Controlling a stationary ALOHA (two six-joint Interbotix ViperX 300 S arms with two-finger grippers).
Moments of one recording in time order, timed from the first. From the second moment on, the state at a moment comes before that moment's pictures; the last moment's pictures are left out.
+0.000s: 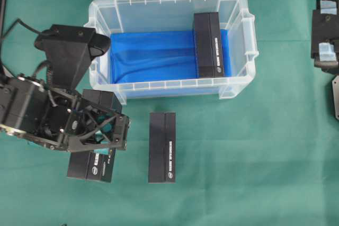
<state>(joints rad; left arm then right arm) -0.29 -0.10 0.02 0.03 1.49 -1.75 0.00 -0.65 0.54 -0.05 1.41 0.26</state>
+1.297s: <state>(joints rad) -0.35 -0.01 0.40 0.05 0.99 -1.83 0.00 -0.65 0.54 -0.05 1.41 0.26</state>
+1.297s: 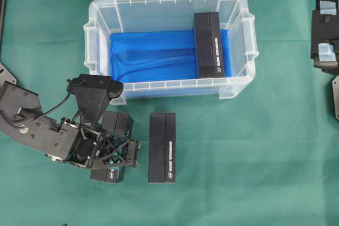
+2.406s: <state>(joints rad) -0.36 -0.02 0.39 0.04 0.99 -1.82 0.00 -0.65 0.55 -0.05 1.41 0.26</state>
